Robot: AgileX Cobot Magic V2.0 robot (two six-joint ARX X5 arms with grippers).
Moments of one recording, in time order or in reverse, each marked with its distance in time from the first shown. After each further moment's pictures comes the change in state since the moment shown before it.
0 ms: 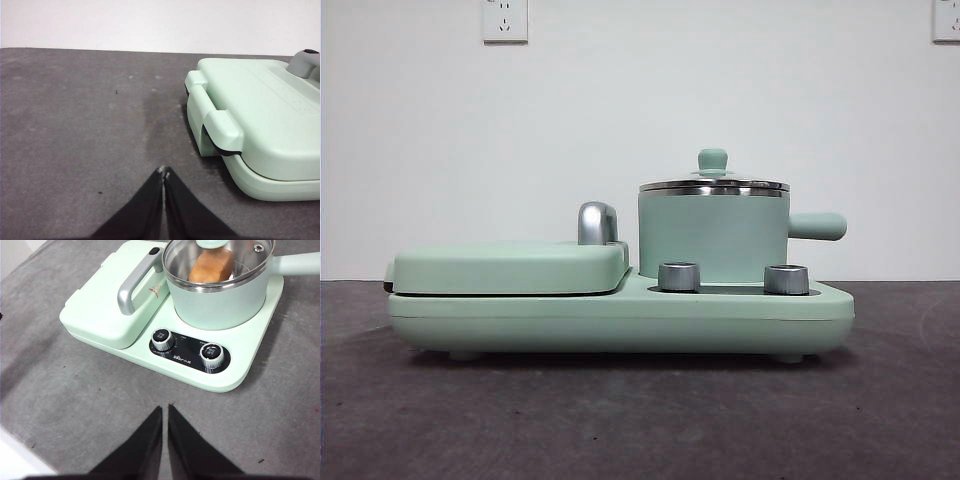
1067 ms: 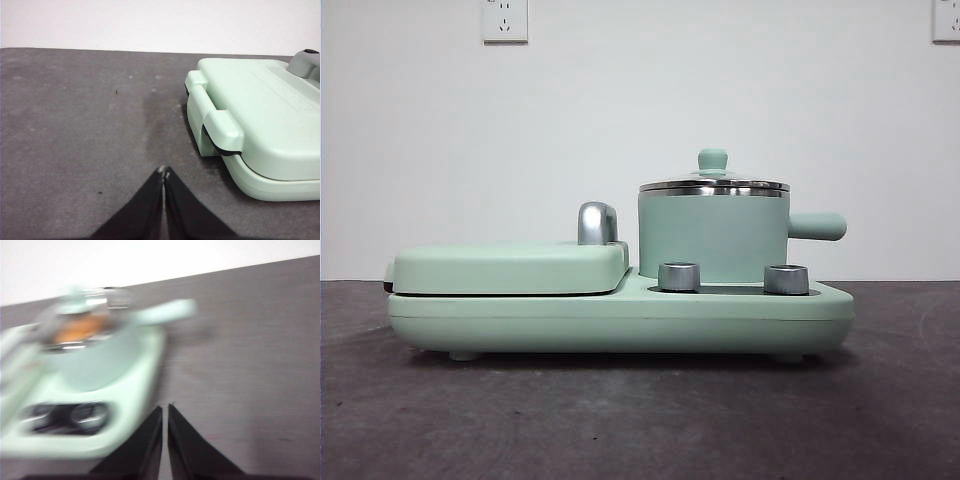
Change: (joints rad) left arm 0.000 0.000 0.000 0.000 0.000 0.000; right arm -0.447 -0.264 -0.408 0.397 0.031 -0.028
